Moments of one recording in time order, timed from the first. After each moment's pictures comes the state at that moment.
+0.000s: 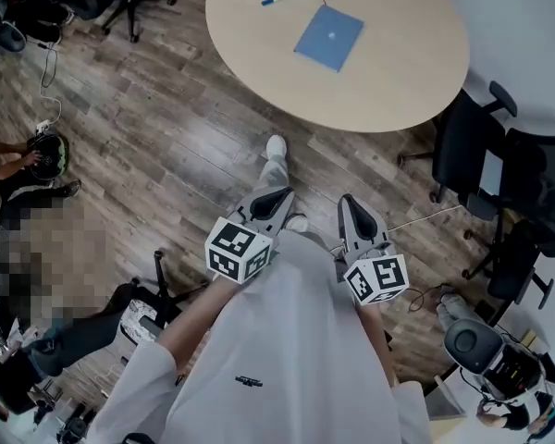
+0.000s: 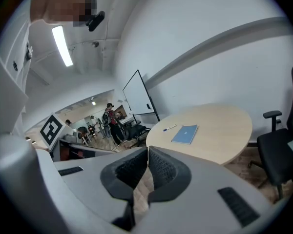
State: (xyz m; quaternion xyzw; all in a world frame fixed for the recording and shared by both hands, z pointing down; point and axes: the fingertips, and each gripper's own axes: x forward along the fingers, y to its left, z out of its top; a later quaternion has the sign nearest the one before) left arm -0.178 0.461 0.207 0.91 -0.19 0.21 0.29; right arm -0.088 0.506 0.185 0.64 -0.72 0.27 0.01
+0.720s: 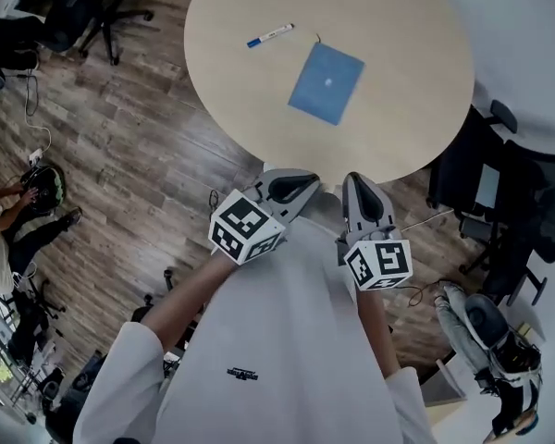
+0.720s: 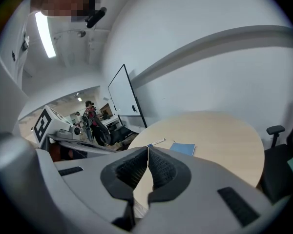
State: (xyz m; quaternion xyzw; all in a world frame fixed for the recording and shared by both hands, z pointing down) left arm -0.041 0.239 0.186 0.94 -0.02 0.20 0.28; right arm 0.015 0.255 0.180 0.69 -0.67 0.27 0.04
